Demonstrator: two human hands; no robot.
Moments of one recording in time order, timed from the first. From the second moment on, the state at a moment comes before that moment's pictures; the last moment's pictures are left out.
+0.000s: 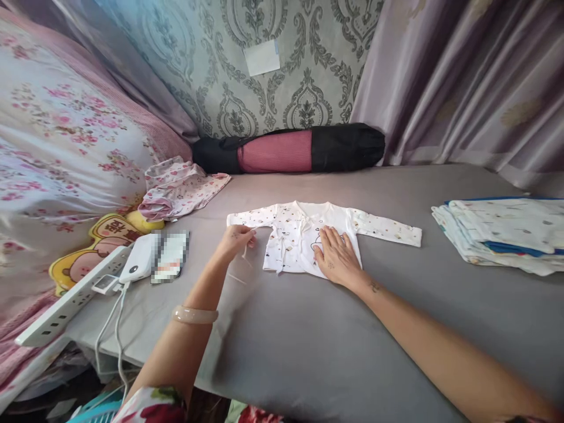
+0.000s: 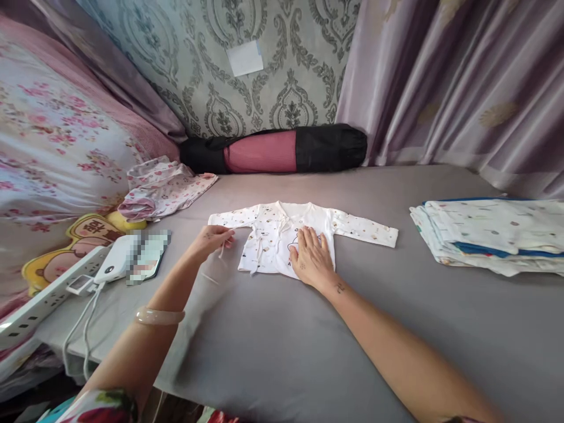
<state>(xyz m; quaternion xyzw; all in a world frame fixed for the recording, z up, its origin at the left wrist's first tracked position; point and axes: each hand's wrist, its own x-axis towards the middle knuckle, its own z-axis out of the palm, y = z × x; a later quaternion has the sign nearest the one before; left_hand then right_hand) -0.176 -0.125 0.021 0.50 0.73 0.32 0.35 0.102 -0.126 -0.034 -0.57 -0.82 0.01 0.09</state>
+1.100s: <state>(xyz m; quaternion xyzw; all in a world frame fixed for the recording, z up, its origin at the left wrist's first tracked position) -0.129 -0.163 -0.004 0.61 0.77 0.11 0.17 0.102 -0.127 -0.026 -0.57 -0.82 0.05 0.06</state>
